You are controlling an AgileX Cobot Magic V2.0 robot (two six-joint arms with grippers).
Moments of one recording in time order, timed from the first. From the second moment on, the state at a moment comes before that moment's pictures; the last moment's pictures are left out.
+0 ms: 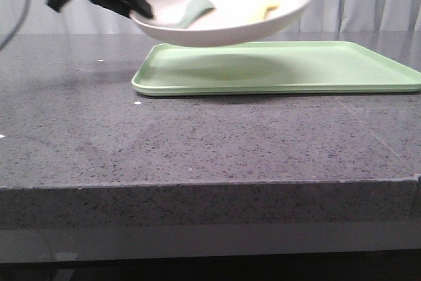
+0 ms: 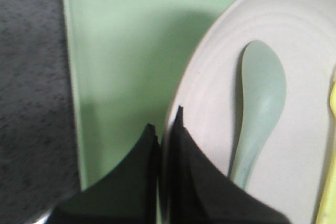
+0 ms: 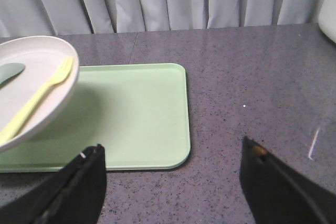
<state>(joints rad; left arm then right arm) -0.28 1.91 -1.67 -0.70 0.76 0.14 0.01 0.54 -0.62 0.06 0.38 0.06</state>
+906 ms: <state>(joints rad) -0.40 2.07 -1.73 -0.65 0.58 0.01 0.03 0.54 -0.62 0.06 0.38 0.06</state>
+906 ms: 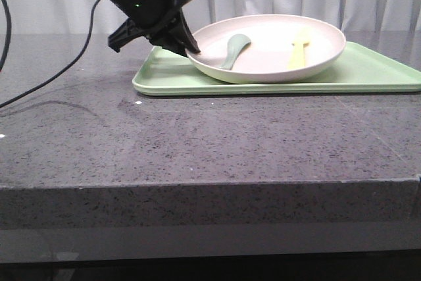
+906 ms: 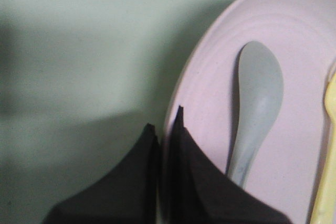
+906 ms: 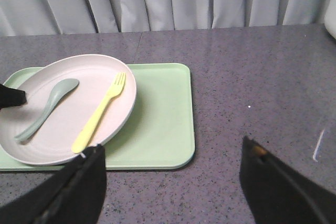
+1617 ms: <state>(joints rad) -0.37 1.98 -1.73 -0.57 0.62 0.00 0.03 0.54 -0.62 0.06 0.38 0.06</state>
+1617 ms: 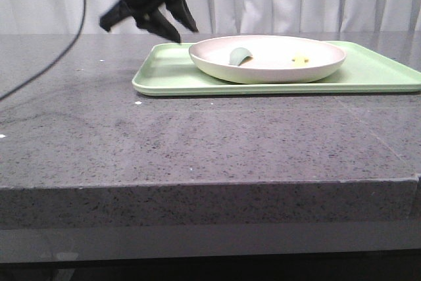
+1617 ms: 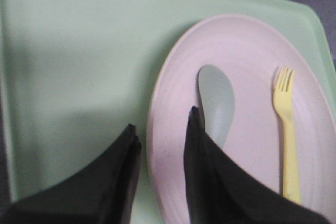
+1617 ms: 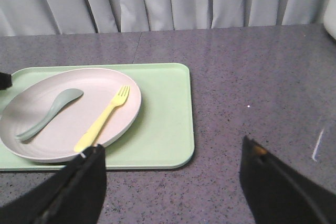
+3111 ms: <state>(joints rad) -0.14 0.61 -0.64 -0.03 0.42 -0.02 0.03 0.54 -0.62 0.06 0.38 0.06</state>
